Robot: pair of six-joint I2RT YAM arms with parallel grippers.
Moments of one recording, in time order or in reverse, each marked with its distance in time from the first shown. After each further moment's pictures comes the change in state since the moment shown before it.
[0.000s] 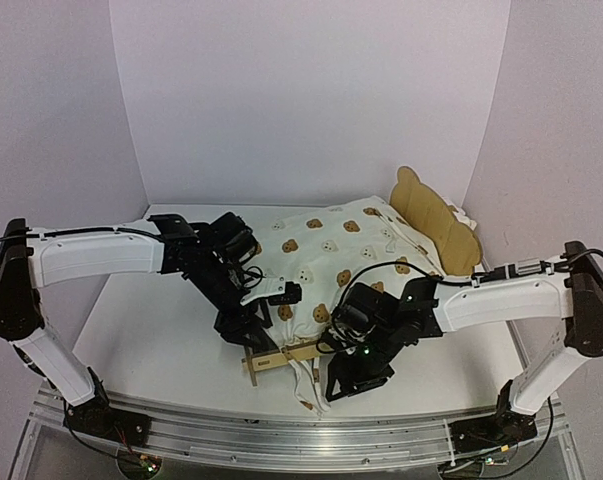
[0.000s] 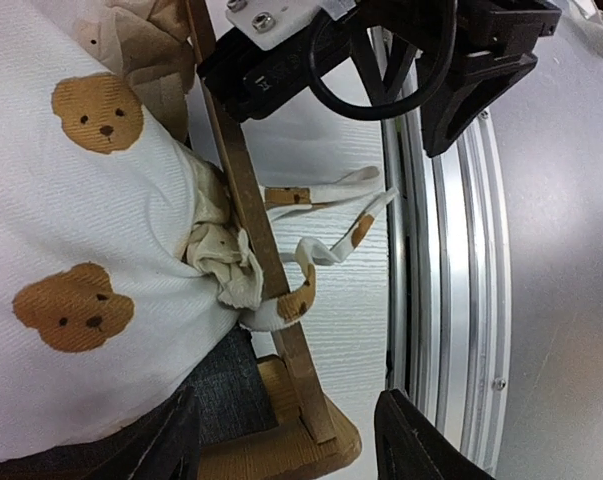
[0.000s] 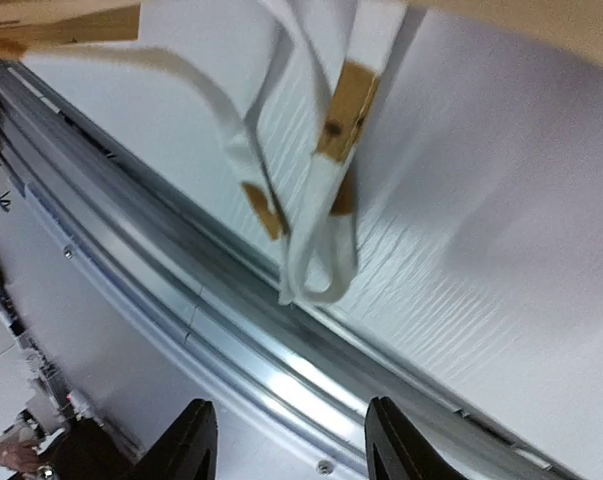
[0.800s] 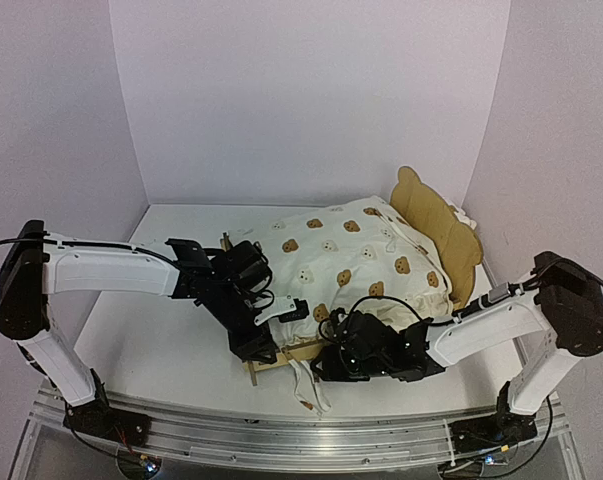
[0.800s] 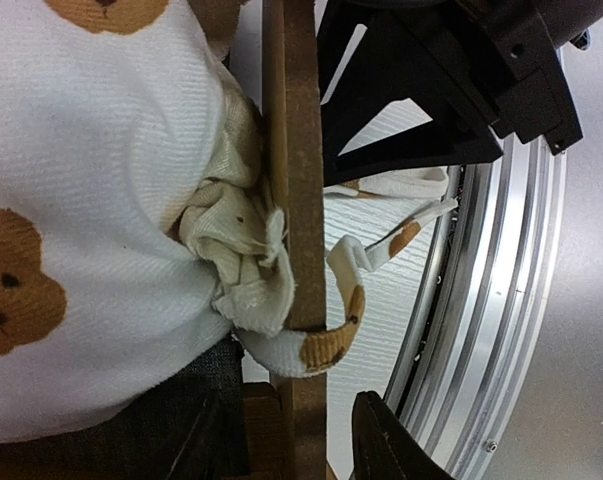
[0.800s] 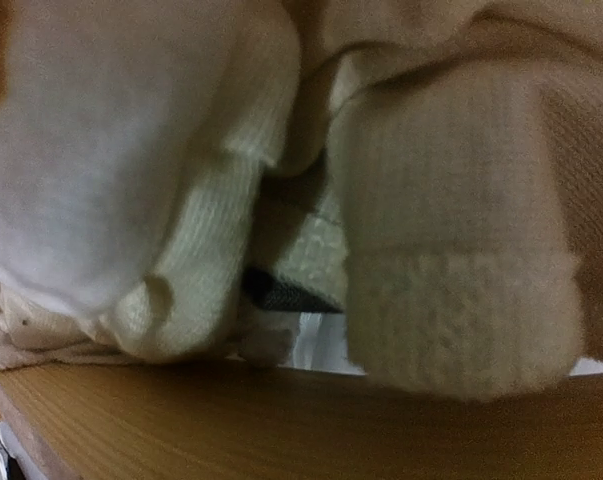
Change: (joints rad) left arm -0.104 0.044 -0.091 0.124 -0.176 -0.329; right arm 0.062 0.063 -0.274 0.750 0.492 0.308
